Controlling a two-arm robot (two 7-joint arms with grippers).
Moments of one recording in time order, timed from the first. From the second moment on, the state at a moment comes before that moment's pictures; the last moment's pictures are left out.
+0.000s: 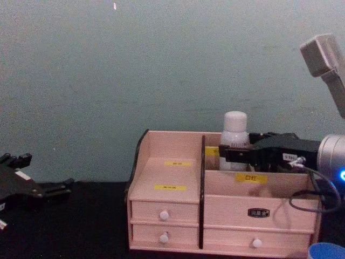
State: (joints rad) left arm -0.20 0.60 0.45 -1.41 -0.25 -0.12 0.03; right arm 0.54 0.27 -0.41 -1.11 0.26 0.06 0.43
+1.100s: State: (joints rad) left arm -0.20 0.60 0.45 -1.41 -0.25 -0.12 0.03; right arm 0.36 0.38 -0.33 -1.42 0.32 0.04 0.44
